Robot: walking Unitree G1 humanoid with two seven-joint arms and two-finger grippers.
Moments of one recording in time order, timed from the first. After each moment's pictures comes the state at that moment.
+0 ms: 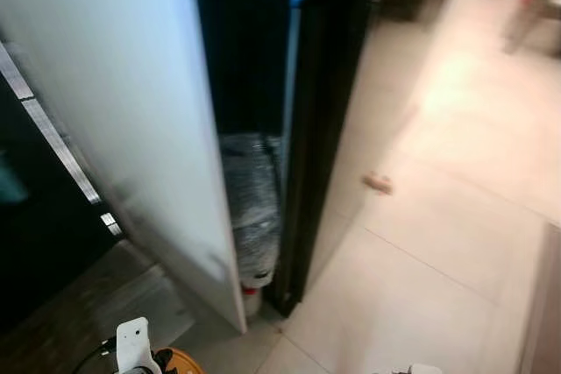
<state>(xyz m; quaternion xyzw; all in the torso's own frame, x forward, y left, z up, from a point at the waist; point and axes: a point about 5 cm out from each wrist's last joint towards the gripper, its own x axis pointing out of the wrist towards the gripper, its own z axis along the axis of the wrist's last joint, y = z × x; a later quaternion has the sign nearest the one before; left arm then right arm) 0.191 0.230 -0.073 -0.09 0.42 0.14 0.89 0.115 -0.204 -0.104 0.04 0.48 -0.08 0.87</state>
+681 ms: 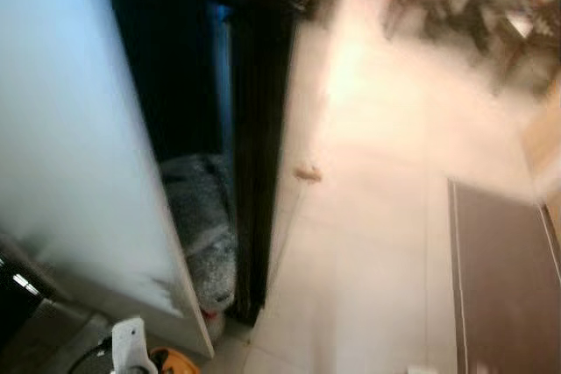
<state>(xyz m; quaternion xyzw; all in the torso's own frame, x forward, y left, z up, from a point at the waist) 0.194 0.232 -0.070 -0.09 0.42 0.15 0.89 0.112 -0.202 -0.106 0.04 0.49 -0.07 0.87</state>
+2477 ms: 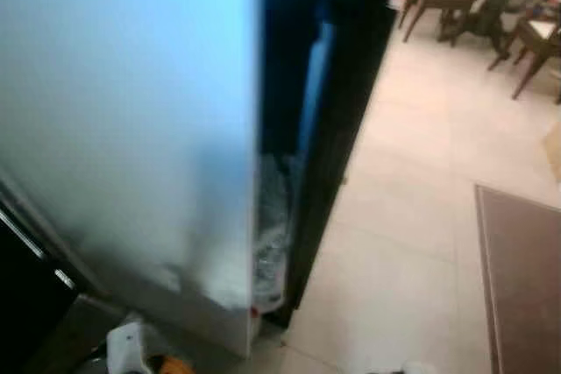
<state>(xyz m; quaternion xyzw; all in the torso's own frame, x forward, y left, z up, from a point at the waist) 0.185 0.240 -0.073 -0.09 0.43 0.16 0.88 0.116 -0.194 -0.106 0.05 0.48 -0.06 0.87</state>
